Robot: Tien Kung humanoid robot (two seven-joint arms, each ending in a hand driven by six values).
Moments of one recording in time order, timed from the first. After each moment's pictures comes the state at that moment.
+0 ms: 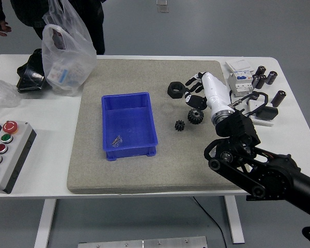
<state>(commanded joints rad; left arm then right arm) -0.03 0.07 -1.72 -0.18 1.90 0.17 0.24 0.62 -0.25 0.65 1.35 -1.82 -0.48 -0.65</state>
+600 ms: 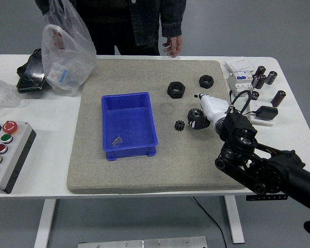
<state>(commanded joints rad) -0.03 0.08 -1.72 -0.18 1.90 0.18 0.24 0.66 -0.24 0.58 1.16 -1.81 -0.14 -0.65</state>
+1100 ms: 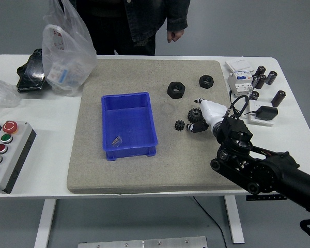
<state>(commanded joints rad) -0.03 0.08 -1.72 -0.18 1.90 0.18 0.24 0.68 -0.21 0.51 1.08 -1.77 -0.23 -0.65</state>
